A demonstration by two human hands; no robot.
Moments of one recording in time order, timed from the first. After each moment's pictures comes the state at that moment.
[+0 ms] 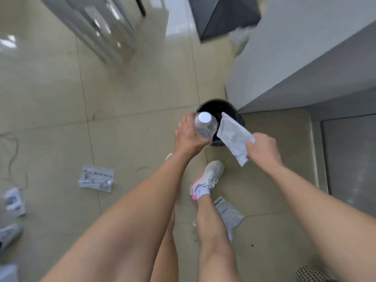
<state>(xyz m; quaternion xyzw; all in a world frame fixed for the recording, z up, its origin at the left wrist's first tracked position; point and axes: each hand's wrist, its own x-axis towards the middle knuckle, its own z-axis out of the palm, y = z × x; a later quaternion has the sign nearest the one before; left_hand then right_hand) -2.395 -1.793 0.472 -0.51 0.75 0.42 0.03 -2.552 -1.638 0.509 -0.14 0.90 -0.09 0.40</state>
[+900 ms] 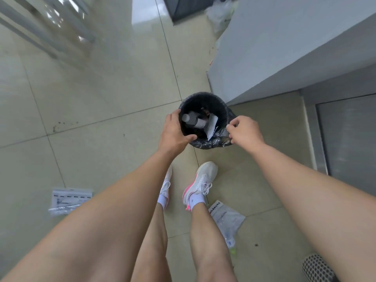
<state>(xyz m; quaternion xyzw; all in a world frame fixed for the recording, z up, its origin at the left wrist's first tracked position) -2.419 -1.829 0.321 -0.44 0.77 0.45 0.11 -2.586 -1.687 0.376 -0.09 0.90 -0.12 0.40</state>
